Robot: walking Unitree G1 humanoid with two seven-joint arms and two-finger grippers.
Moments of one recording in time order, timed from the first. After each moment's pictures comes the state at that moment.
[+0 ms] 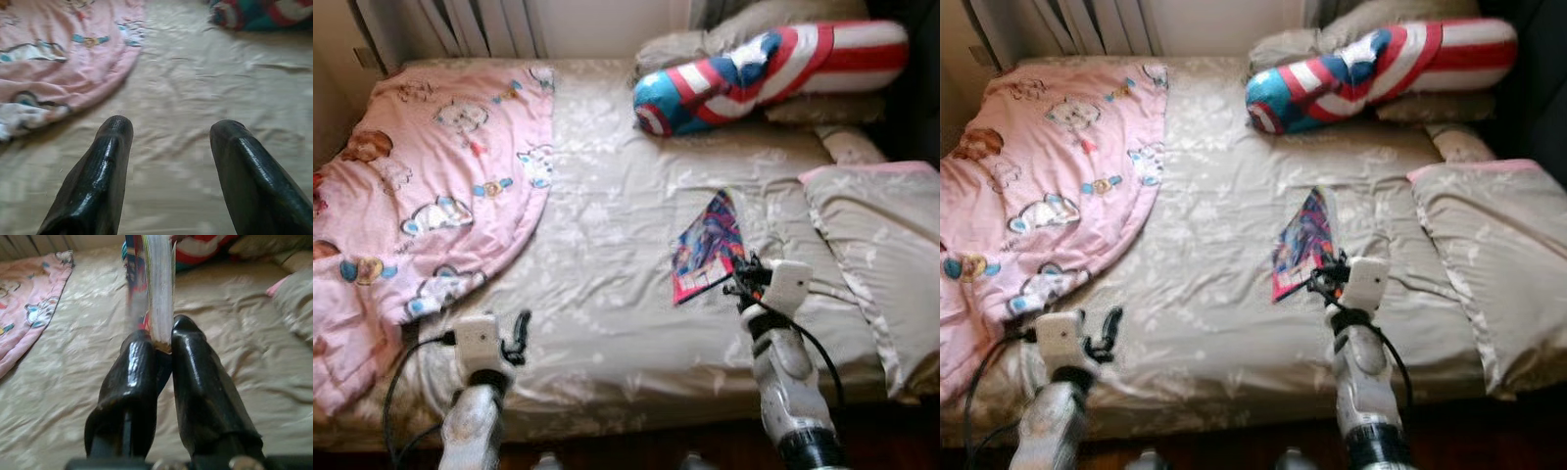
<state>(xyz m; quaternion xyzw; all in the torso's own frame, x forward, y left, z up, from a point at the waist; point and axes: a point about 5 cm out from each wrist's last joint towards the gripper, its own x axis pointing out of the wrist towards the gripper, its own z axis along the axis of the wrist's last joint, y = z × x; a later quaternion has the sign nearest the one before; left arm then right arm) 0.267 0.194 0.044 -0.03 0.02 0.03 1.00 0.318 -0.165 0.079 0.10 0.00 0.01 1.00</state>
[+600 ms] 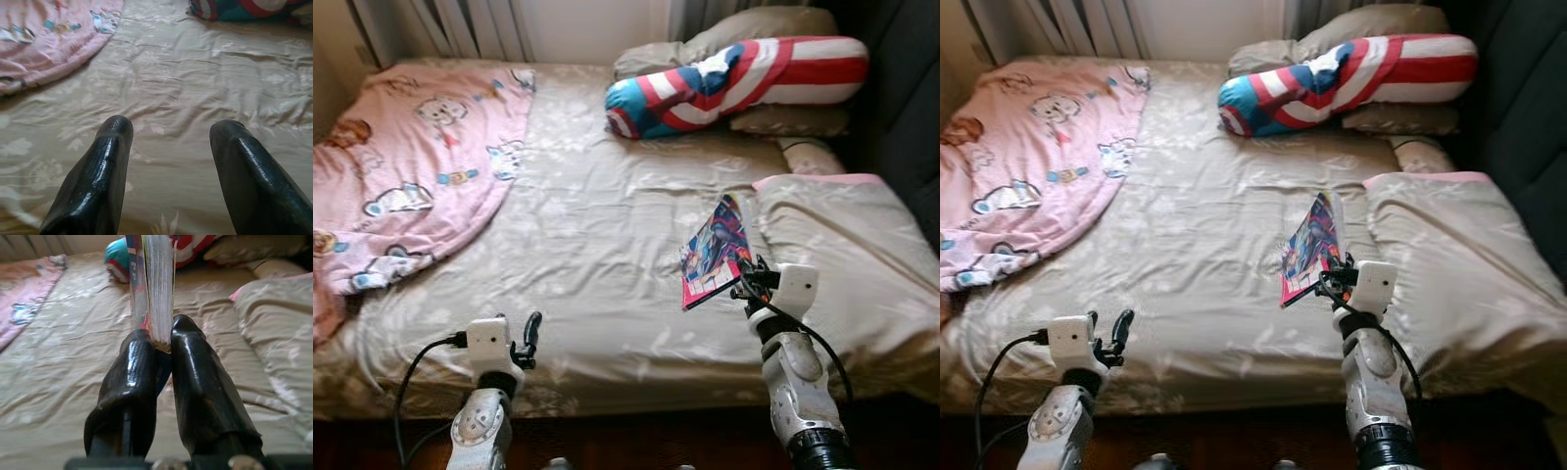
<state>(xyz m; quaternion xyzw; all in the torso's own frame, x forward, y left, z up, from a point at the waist) 0.265 0.205 0.044 -0.02 0.02 0.04 1.00 0.318 -0.158 0.078 0.10 0.00 0.04 0.99</state>
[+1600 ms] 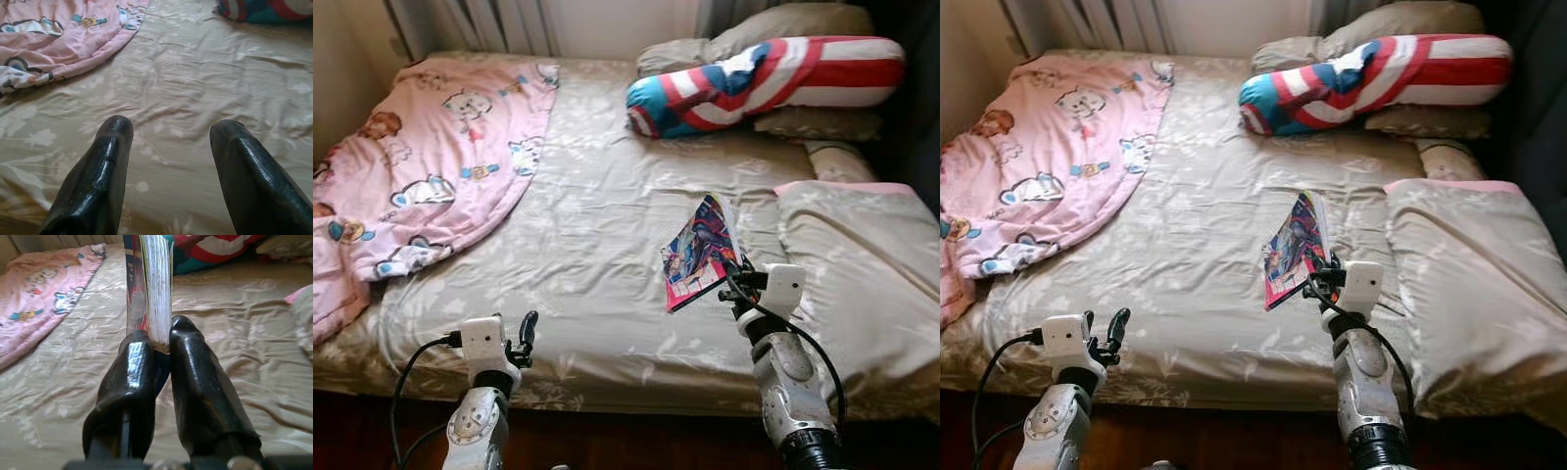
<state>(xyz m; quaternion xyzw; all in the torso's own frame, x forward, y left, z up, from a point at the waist) 0.265 0.206 0.044 -0.03 0.03 0.04 1.00 0.318 -0.146 0.079 0.11 0.00 0.08 0.99</state>
